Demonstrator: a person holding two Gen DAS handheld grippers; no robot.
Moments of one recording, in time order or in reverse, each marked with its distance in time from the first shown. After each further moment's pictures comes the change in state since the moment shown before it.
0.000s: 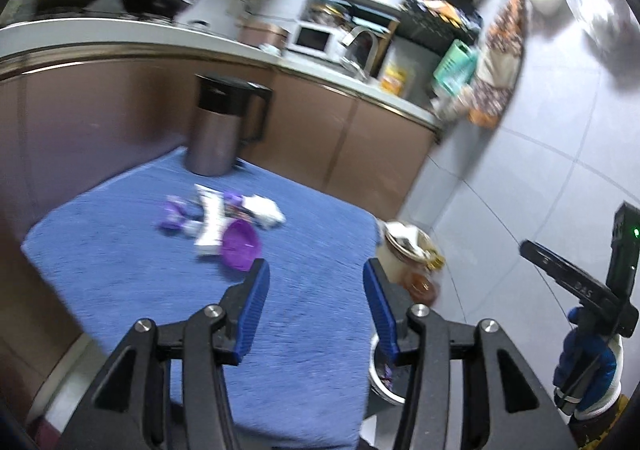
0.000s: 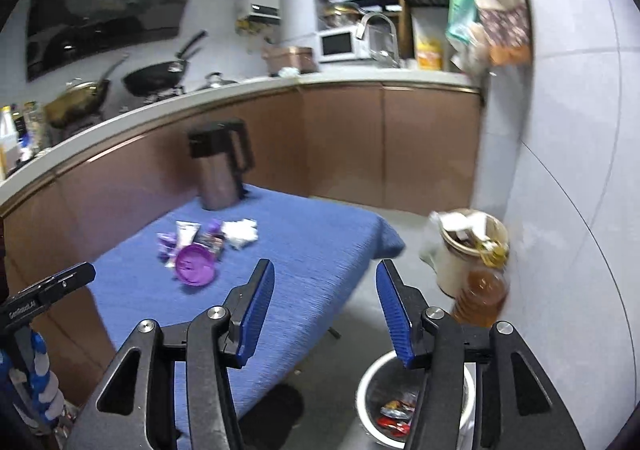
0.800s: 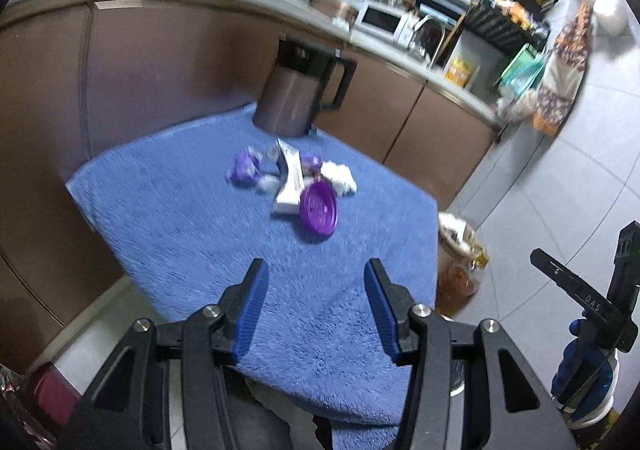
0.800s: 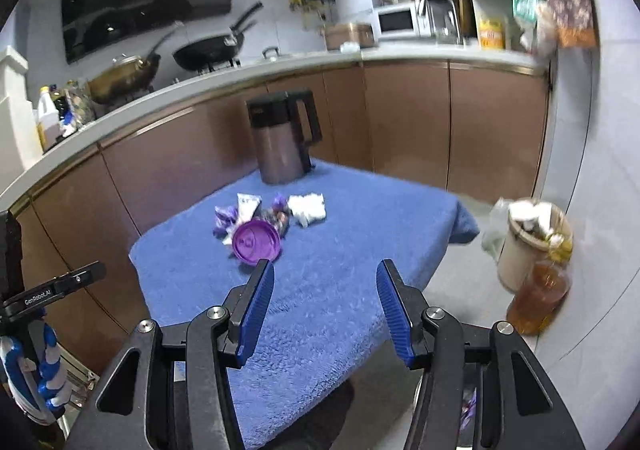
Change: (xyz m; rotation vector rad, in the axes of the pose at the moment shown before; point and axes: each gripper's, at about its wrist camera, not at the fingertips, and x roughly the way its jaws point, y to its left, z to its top) left arm 0.023 0.061 -0.027 -0.132 0.123 0.154; right arm 0.059 0.040 -0.024 -0.023 0.101 0.197
